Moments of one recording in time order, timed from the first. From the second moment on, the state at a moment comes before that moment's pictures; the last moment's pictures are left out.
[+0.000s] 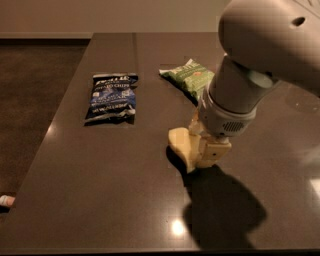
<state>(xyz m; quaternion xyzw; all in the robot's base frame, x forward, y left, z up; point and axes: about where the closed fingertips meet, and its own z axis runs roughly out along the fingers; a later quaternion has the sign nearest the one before) 0.430 -0.104 0.870 -0.72 0.69 0.02 0.11</state>
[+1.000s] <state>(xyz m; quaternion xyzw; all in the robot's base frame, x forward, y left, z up) 0.515 -0.007 0.882 -0.77 0.63 0.02 0.11</state>
